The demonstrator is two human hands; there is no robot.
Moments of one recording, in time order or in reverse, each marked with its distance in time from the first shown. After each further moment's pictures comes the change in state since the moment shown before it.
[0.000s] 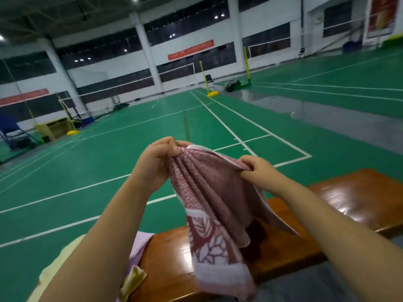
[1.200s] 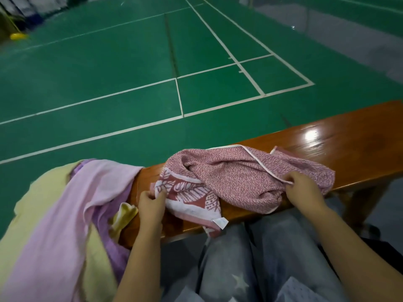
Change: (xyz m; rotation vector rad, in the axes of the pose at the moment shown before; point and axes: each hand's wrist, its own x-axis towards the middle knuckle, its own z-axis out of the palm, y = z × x) left_hand -0.104 -0.283 -0.085 0.375 0.841 -0.711; right_hand -0.080 0.174 0.108 -0.352 0.086 0.625
